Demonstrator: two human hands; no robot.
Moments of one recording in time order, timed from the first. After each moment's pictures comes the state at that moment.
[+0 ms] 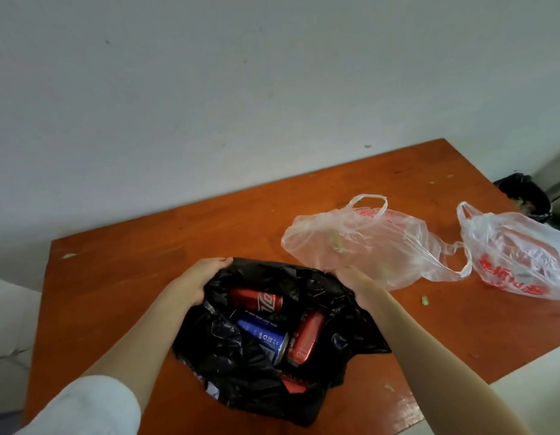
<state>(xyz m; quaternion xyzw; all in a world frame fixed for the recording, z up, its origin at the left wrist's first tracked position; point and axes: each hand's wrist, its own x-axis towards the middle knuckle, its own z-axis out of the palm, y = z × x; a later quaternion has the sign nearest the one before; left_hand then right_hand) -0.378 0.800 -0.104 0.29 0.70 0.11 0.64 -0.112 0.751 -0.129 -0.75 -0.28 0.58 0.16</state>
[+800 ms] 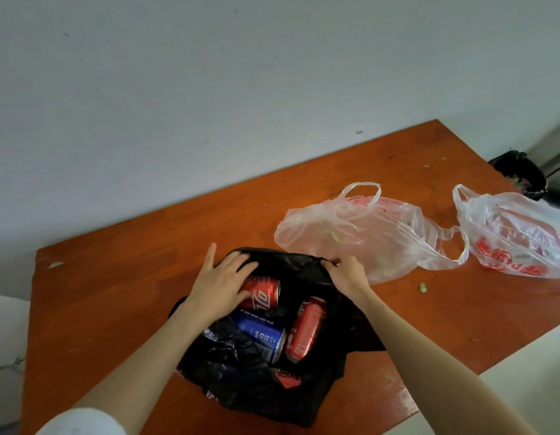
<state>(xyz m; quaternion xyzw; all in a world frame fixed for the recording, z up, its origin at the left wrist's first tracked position) -0.360 0.778 -0.137 0.89 0.44 -0.12 0.07 -0.111 0.748 -0.150 -0.80 -0.42 0.39 0.16</state>
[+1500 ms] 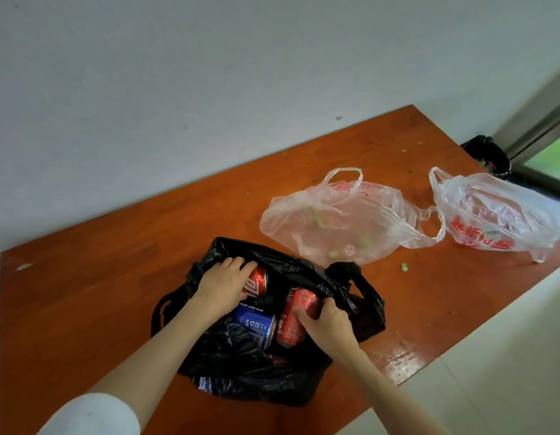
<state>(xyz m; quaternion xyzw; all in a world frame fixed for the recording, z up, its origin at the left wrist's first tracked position) -0.338 0.770 -0.159 0.89 0.42 -0.14 0.12 -0.161 0.648 -0.159 -0.82 -0.37 0.43 0.12</state>
